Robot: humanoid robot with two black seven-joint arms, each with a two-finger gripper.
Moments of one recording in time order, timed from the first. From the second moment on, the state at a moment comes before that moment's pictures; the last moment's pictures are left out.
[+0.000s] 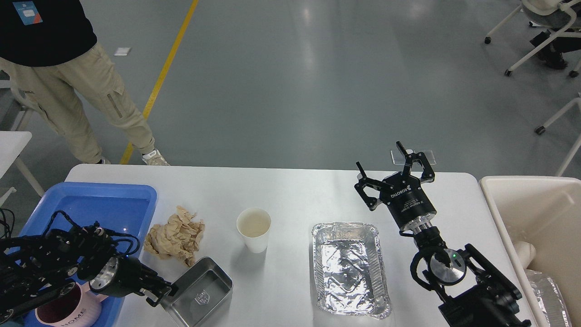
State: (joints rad) left arm -0.78 0.66 0.04 -1.12 1.85 -0.37 -0.46; right arm 0.31 -0.03 1.22 0.96 0.03 0.54 0.09
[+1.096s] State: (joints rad) left arm -0.81 1.41 -0.15 -1.48 1.42 -0.18 -0.49; right arm 0.31 -0.04 1.22 0.96 0.03 0.55 0.09
